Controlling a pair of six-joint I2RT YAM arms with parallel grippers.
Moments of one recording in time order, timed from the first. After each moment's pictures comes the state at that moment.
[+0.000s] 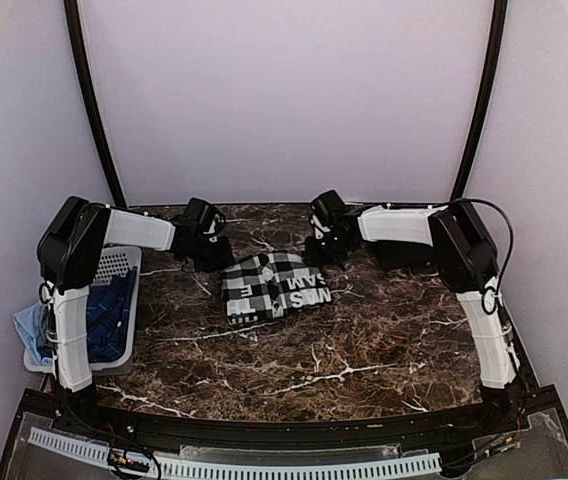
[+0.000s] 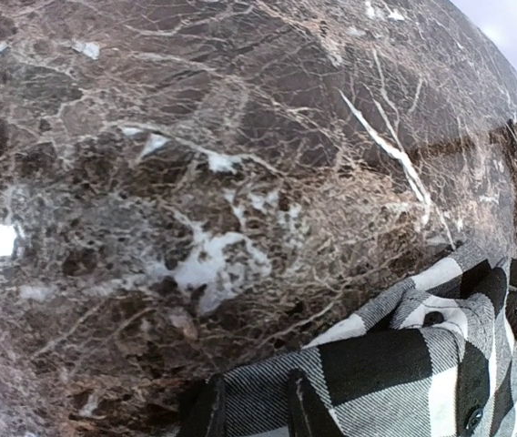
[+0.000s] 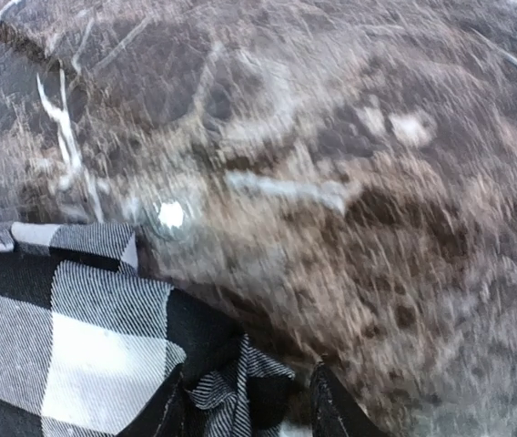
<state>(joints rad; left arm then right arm) -0.43 2.09 1.37 -0.20 0.11 -0.62 0.63 2.36 1.87 -0.48 0.00 0.37</state>
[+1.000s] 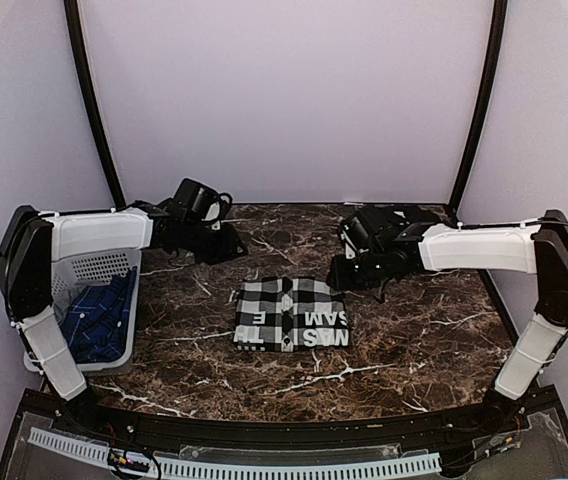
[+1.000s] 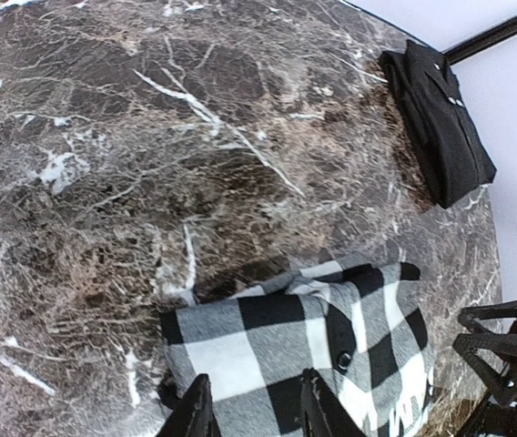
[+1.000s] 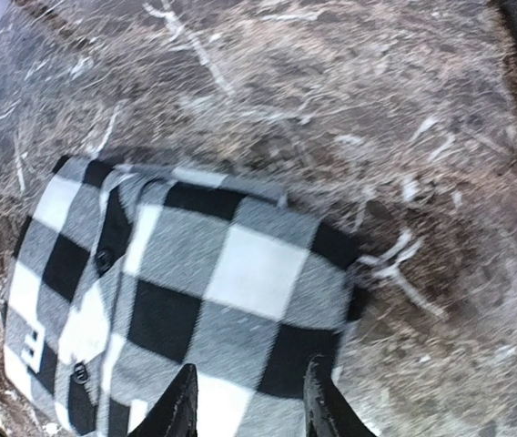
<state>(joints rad) -0.56 1.78 1.28 -0.32 0.17 -0.61 0.76 1.69 1.15 -0.38 0.07 0.56</state>
